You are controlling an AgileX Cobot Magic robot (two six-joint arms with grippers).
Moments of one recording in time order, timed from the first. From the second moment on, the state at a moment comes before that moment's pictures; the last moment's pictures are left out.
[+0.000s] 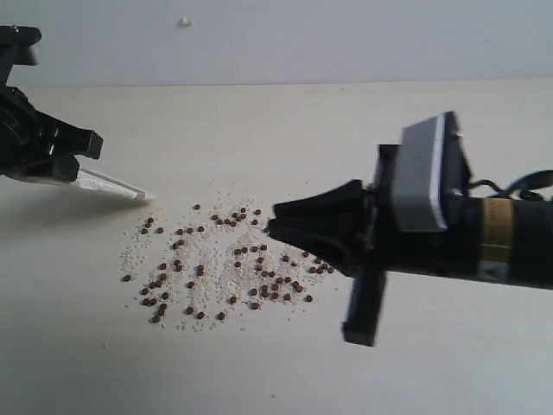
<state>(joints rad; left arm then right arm) -0.32 1.49 -0.95 0.05 0.64 -0.18 0.44 1.55 -0.42 -1.00 -1.04 0.36</state>
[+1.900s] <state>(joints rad) -0.32 1.49 -0.95 0.01 0.55 -0.15 0.79 2.51 -1.60 -0.64 -0.79 0.24</state>
